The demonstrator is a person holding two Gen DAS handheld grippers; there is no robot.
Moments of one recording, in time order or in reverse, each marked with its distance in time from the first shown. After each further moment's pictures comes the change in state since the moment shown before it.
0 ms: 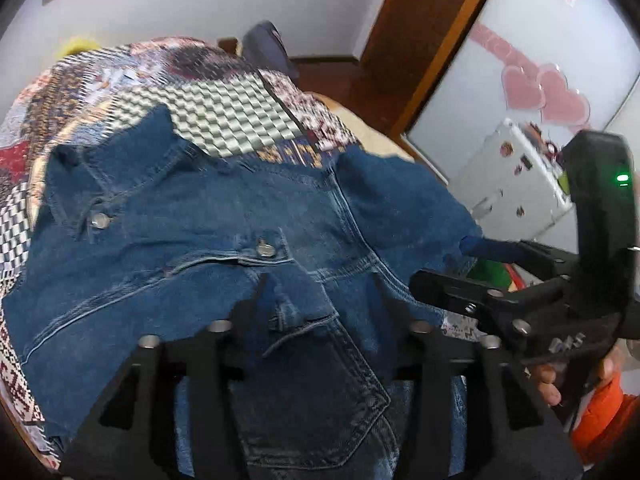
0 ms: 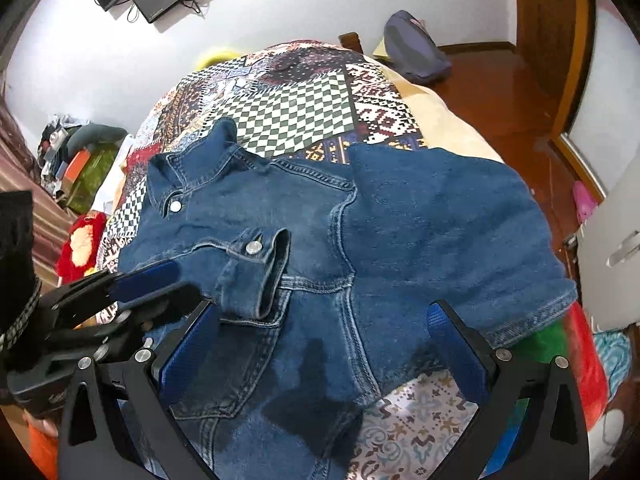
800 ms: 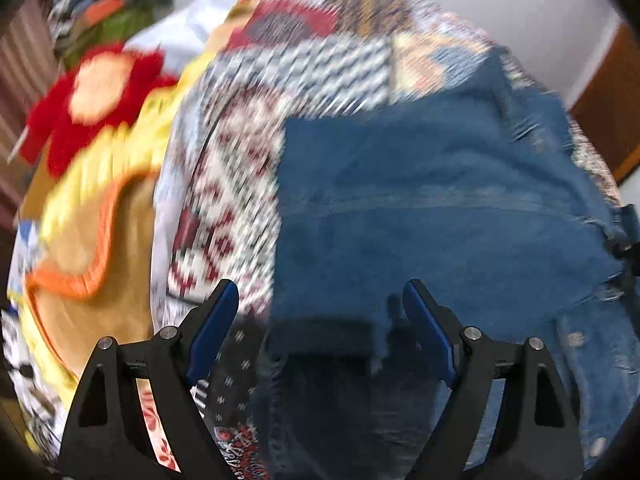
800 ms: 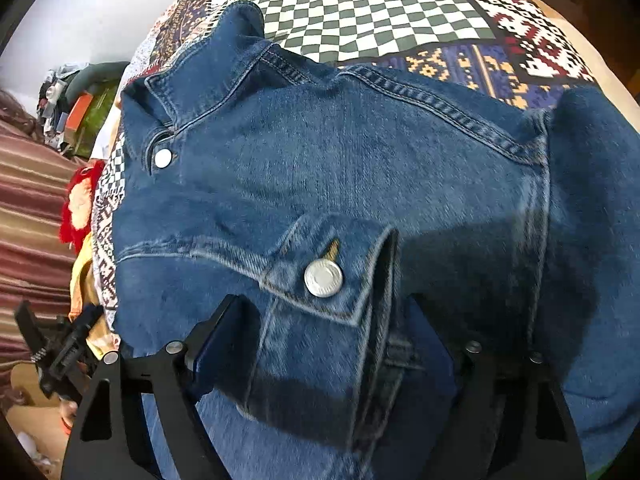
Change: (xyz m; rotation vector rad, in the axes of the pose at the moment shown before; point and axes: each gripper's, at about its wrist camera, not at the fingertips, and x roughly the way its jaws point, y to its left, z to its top) left arm -0.066 0.278 -0.164 -0.518 0.035 0.515; right arm 0.158 0.060 0.039 -0.039 0.339 0.085
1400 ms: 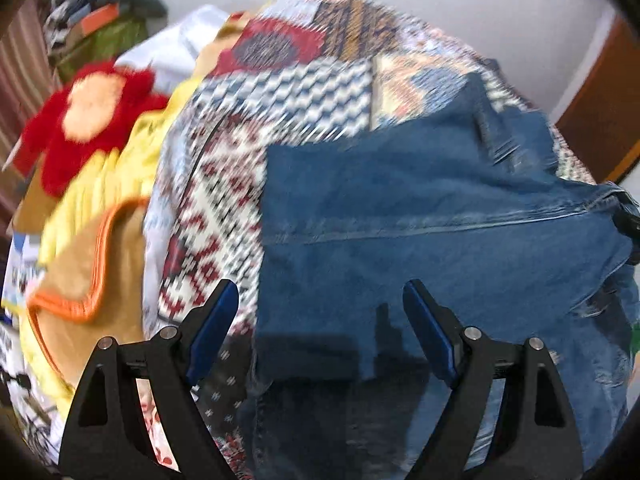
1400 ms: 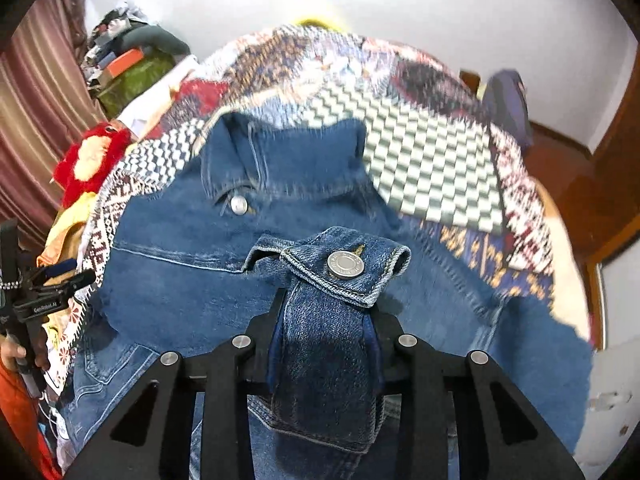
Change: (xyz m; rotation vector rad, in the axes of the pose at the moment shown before) left arm -0.026 -0.021 0.021 0.031 -0.084 -0.056; right arm -0.071 0.088 0.001 -0.408 -0.285 -0.180
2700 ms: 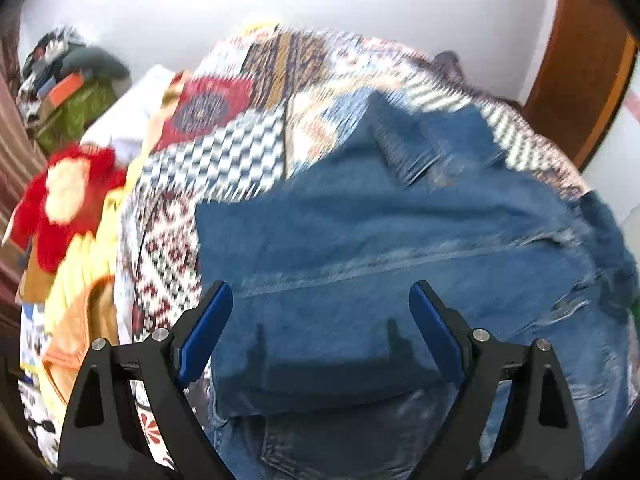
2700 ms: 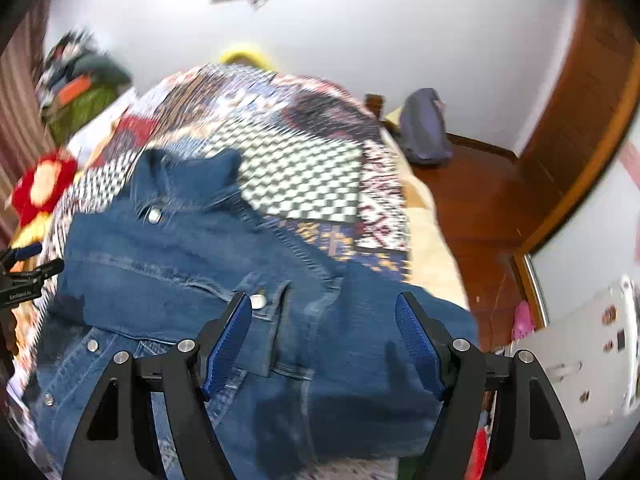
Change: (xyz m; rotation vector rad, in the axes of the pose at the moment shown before) left arm -0.021 -0.088 0.019 0.187 -0.094 0.001; right arm -0.108 -0.082 -0.056 0.104 -0.102 -0.240
